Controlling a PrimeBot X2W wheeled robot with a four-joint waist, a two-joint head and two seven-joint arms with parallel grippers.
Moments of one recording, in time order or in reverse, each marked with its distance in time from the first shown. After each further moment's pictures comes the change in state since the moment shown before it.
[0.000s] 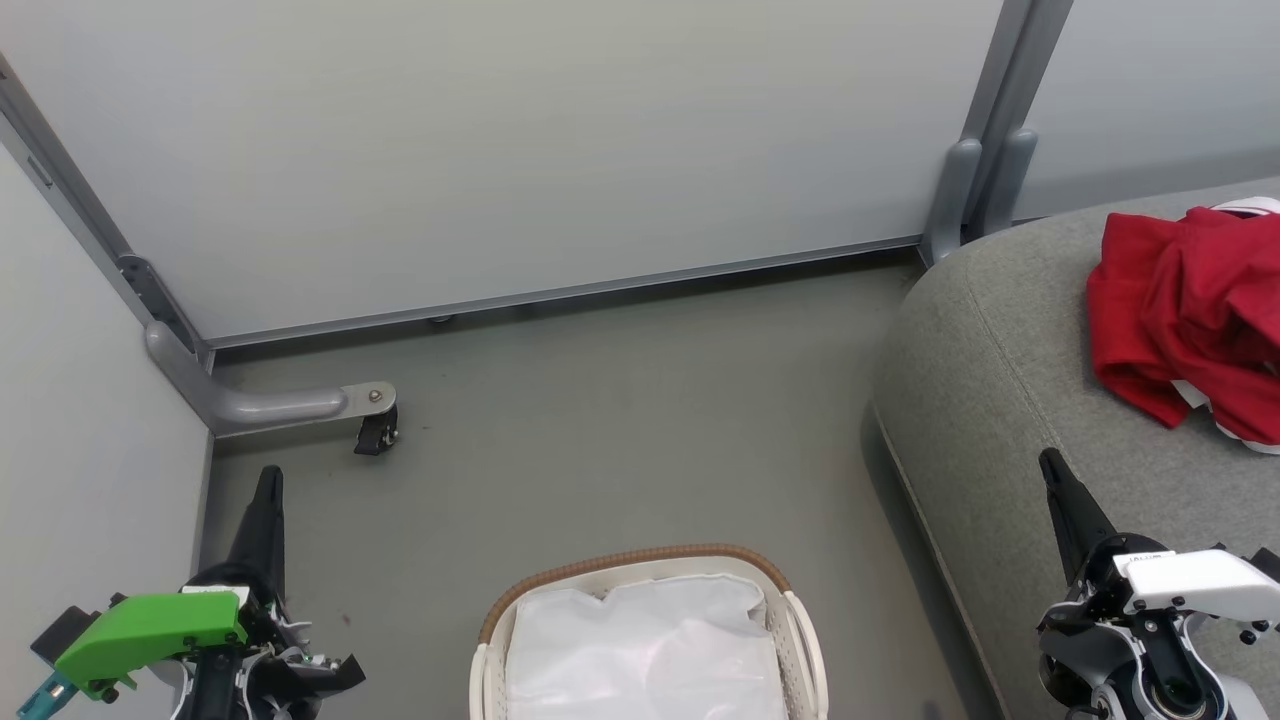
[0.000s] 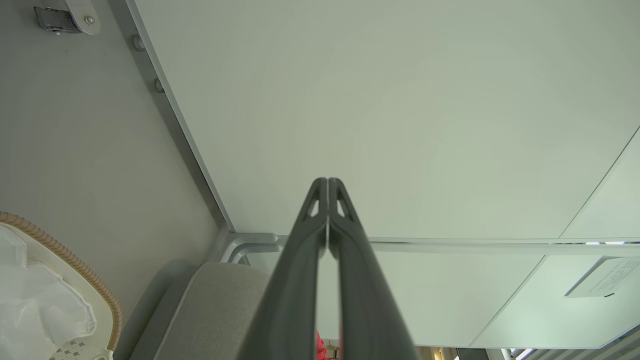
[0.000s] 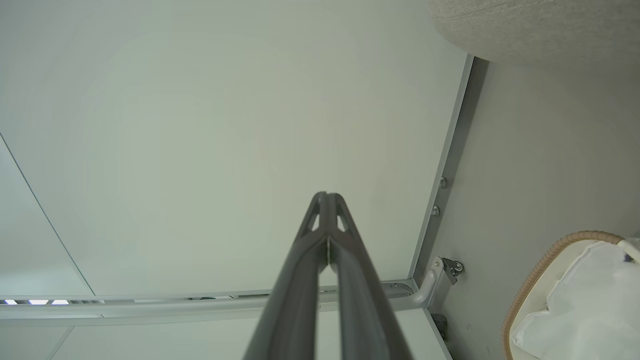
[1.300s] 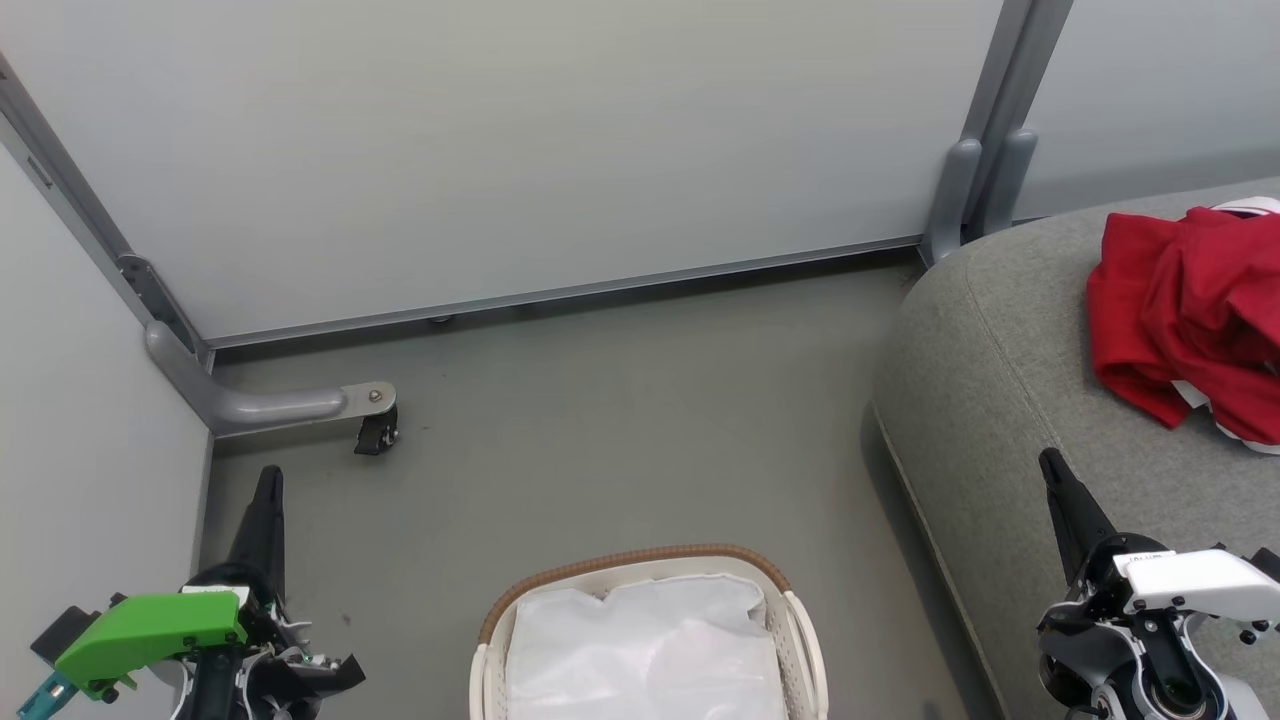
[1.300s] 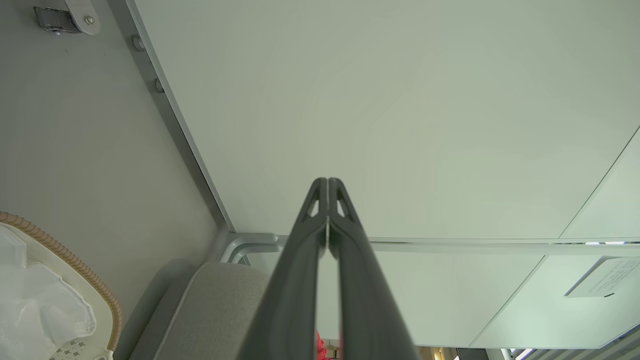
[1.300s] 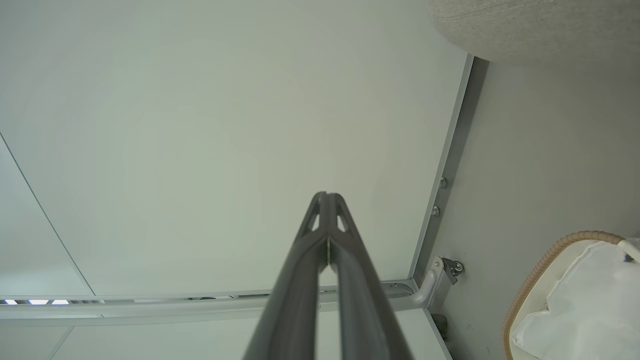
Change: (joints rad) left arm 0.000 0.000 0.000 0.000 0.000 0.000 0.000; right arm 0.000 0.000 0.000 0.000 0.000 0.000 0.000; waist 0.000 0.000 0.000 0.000
